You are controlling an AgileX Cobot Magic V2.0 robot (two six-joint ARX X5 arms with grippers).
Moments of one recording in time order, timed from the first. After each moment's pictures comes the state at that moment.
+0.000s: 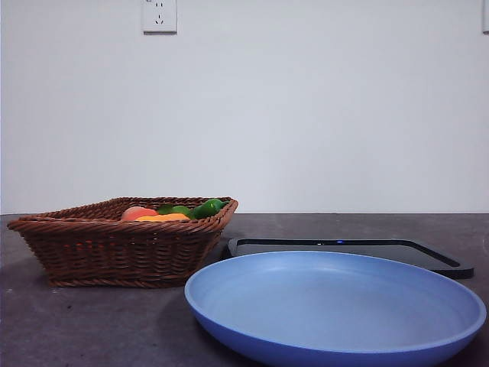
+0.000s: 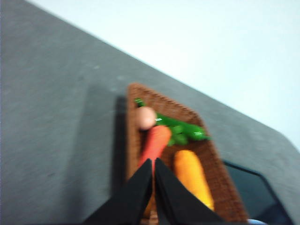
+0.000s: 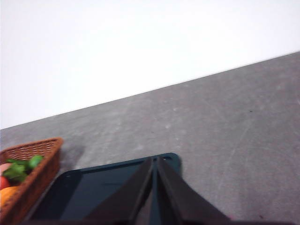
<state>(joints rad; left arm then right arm) 0.13 0.08 0.21 -0.25 0.40 -0.49 -0.02 0.03 0.16 -0.15 -0.19 0.35</state>
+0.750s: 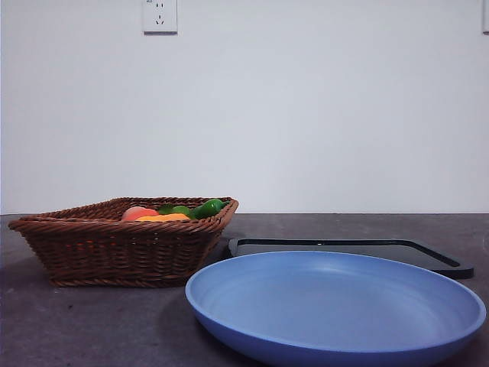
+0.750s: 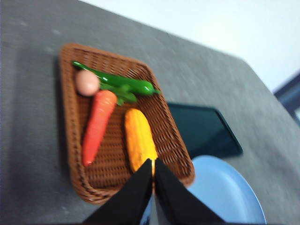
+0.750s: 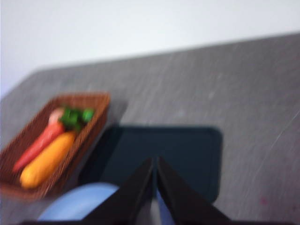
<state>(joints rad) 0.09 0.51 0.62 -0.52 0.64 -0.24 -0.02 0.45 0.62 -0.50 -0.42 0.19</state>
